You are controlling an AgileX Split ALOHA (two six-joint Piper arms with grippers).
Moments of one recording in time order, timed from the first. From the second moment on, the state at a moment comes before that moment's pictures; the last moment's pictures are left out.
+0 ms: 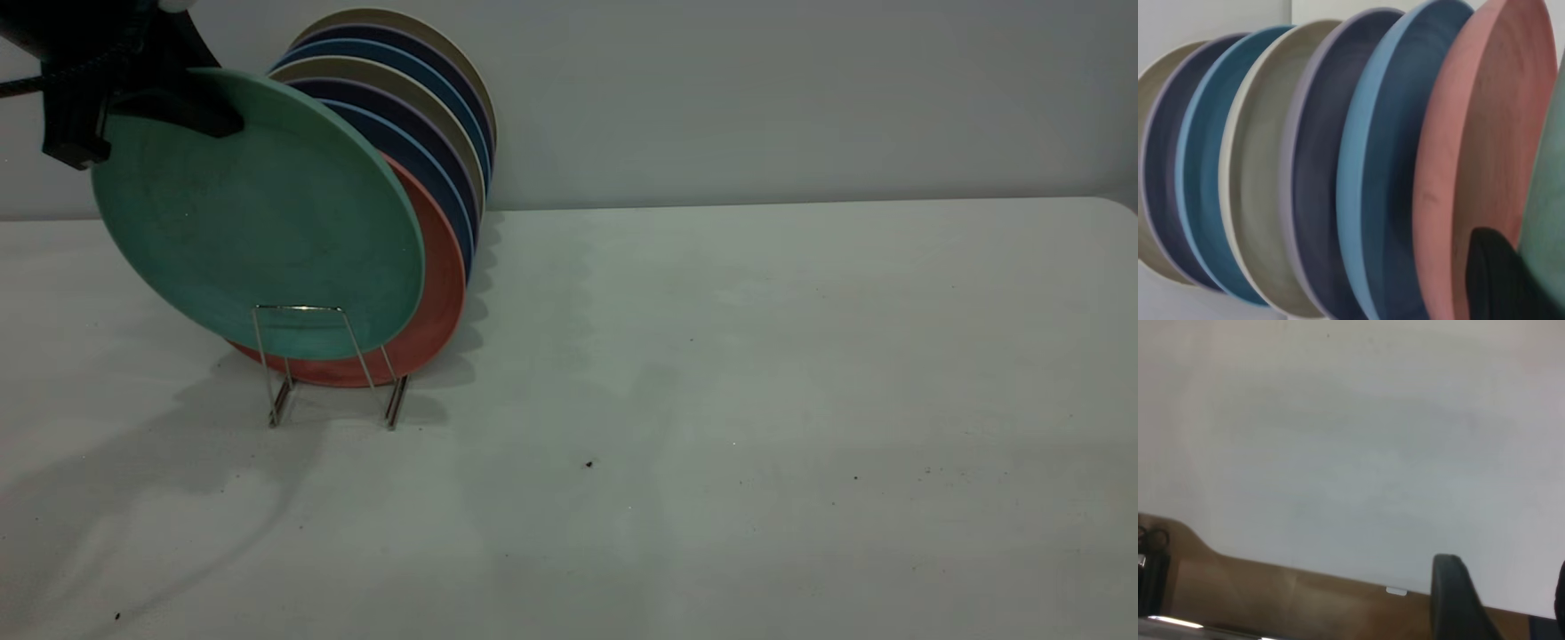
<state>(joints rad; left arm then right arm) -0.02 1.80 -1.20 -0.72 0.44 2.10 -0.12 0.29 -0.48 0.21 1.15 -0.34</state>
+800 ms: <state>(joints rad) -0.02 1.80 -1.20 -0.72 0.46 1.94 -0.12 0.29 -0.48 0.21 1.15 -0.33</state>
